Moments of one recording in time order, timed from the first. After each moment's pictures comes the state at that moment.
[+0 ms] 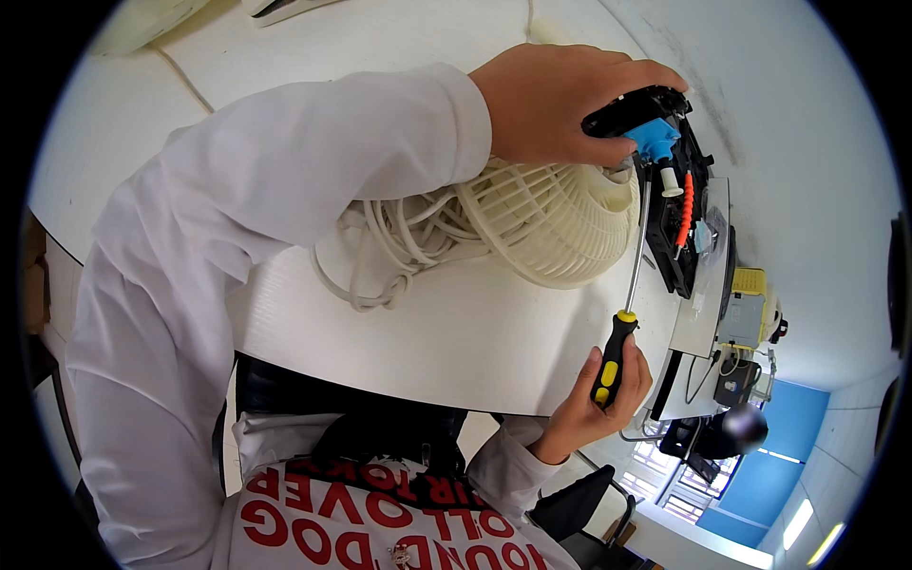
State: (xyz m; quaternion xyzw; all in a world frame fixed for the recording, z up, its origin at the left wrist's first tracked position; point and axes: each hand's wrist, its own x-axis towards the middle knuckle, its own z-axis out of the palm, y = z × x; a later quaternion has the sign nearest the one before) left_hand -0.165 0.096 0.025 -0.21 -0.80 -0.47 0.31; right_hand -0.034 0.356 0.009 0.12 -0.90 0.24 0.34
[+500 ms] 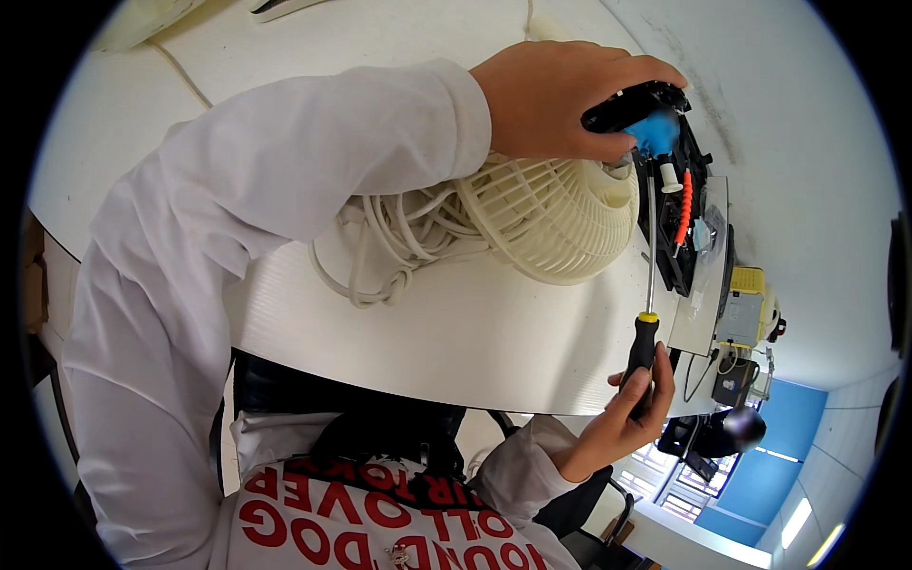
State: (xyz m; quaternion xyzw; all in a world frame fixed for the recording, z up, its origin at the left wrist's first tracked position) left_hand -0.171 0.096 0.020 -0.23 -0.79 -0.47 0.33; right_hand -0.032 0.363 0.043 0.02 -0.90 0.34 0.28
